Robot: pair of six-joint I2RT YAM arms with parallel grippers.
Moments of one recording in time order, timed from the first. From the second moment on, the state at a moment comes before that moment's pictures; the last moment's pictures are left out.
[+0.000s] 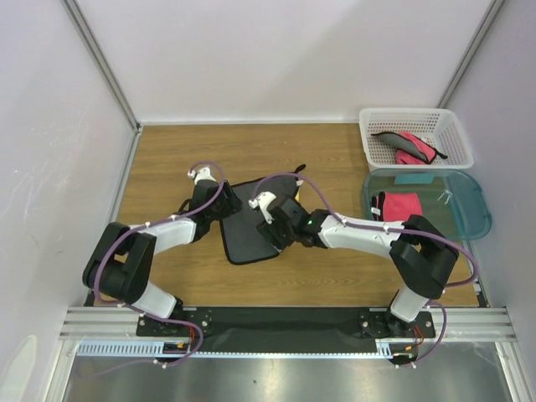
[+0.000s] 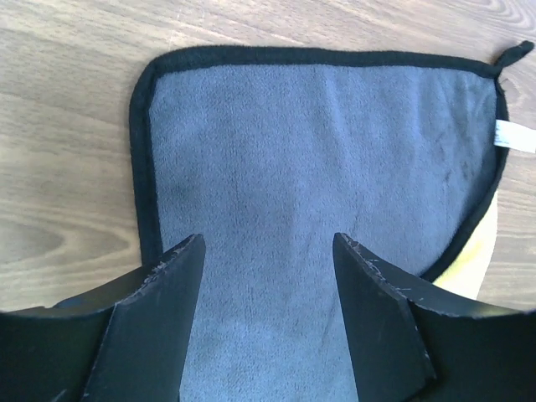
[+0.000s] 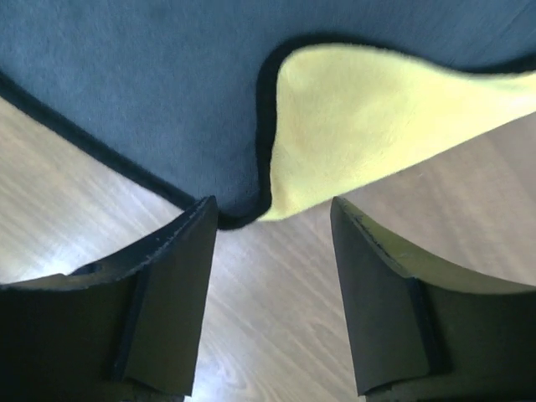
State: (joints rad) left arm -0.36 1.52 0.65 0.23 -0.10 -0.66; right arm 0.95 1.67 1.05 -0.26 0.06 0.04
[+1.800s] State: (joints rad) left arm -0.42 1.60 0.63 0.39 -0.10 -0.69; right arm 0.93 1.40 0.69 -0.36 0.69 0.93
